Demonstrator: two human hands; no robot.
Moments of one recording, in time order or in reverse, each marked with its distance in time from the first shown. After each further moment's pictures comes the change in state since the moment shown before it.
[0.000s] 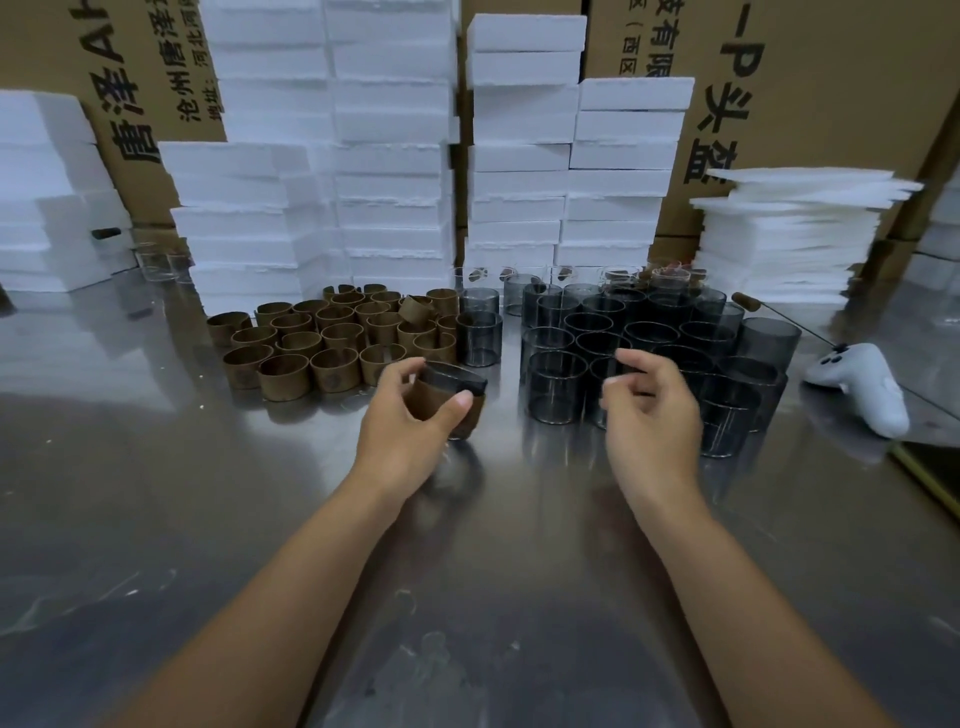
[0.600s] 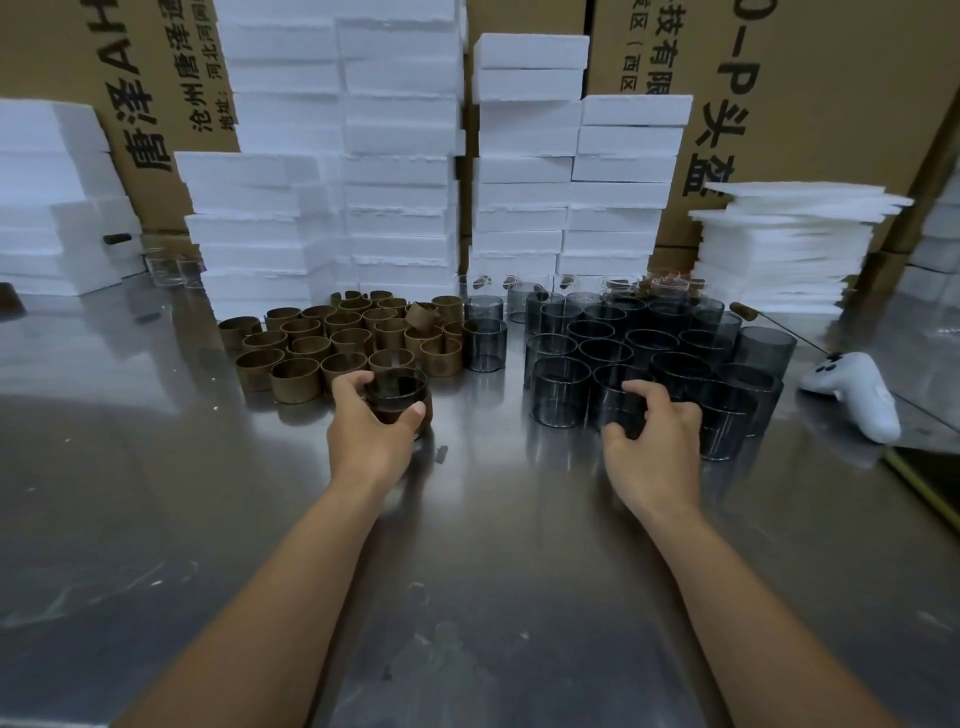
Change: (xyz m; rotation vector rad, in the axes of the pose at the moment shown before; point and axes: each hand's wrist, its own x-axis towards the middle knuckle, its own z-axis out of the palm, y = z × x) left_hand 0.011 -0.016 -0.021 0.090 0.224 -0.086; right_hand 0.002 0.022 -0.009 -0.493 -0.059 0.002
